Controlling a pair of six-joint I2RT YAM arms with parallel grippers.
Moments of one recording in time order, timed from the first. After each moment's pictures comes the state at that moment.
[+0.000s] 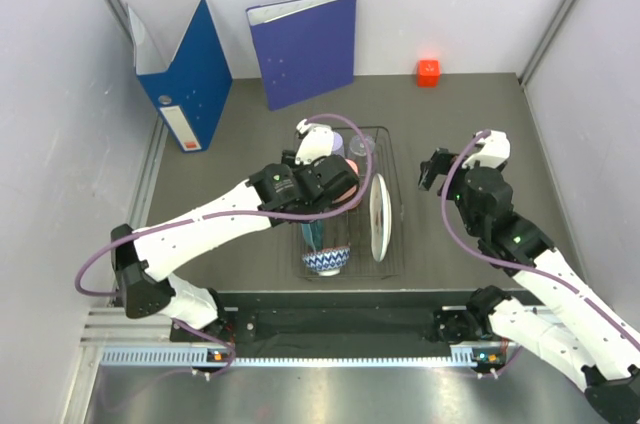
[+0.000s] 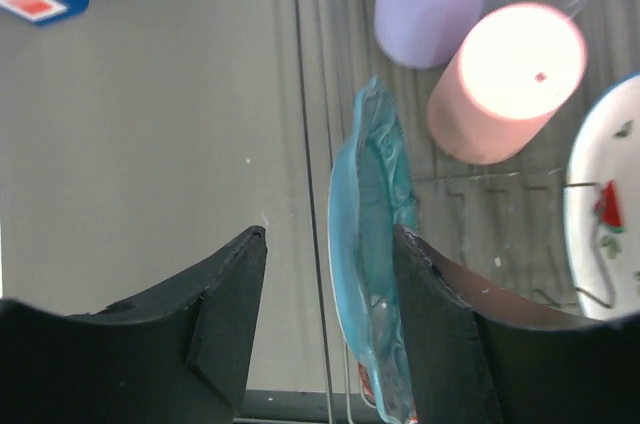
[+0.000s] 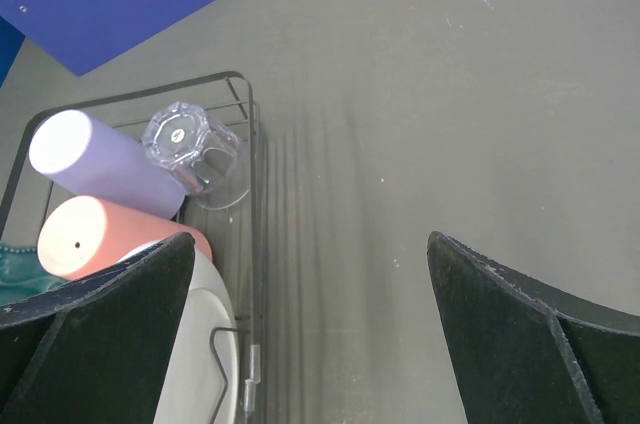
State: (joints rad) left arm -1.07 1.46 1.48 -1.05 -0.83 -0.70; right arm 0.59 0.73 0.75 -0.30 0.52 0.40
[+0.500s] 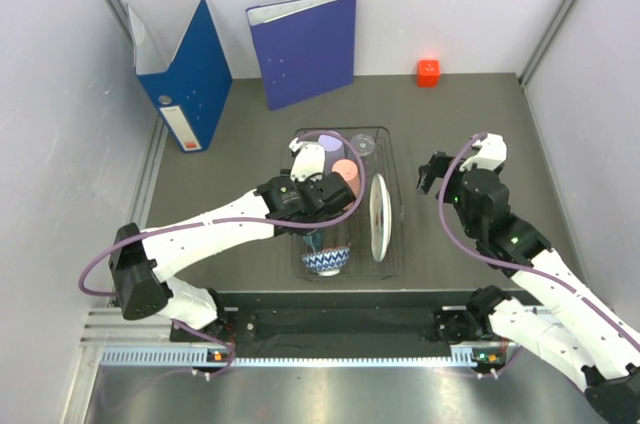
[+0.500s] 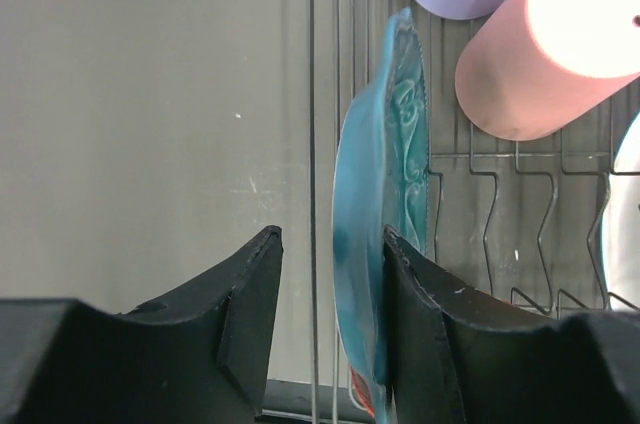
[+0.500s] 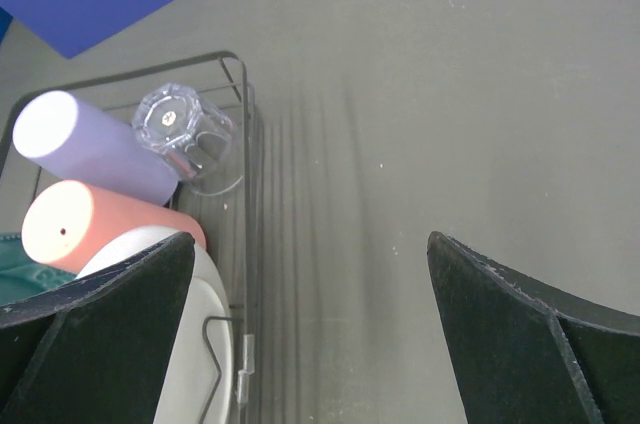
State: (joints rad) left arm -1.07 1.44 1.30 -1.02 -0.82 -0.86; right arm 0.59 0.73 0.72 -0.31 0.51 0.41
